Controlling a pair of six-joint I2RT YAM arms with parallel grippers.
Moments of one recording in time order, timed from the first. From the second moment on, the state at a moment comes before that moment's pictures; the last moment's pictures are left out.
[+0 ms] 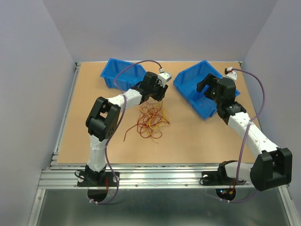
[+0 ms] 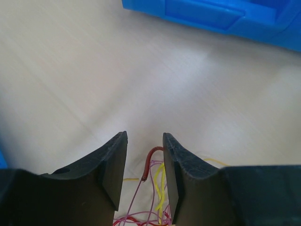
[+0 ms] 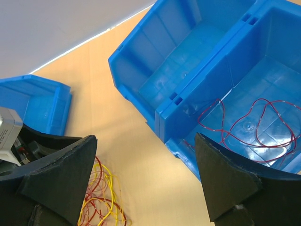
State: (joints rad) left arm -0.59 2.05 1.48 -0.06 0.18 0.10; right arm 0.20 1.22 0.91 -0.02 0.19 0.56
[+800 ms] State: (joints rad) left arm -0.59 1.57 1.25 -0.01 0.45 0.13; right arm 0.27 1.24 0.82 0.27 -0.28 0.48
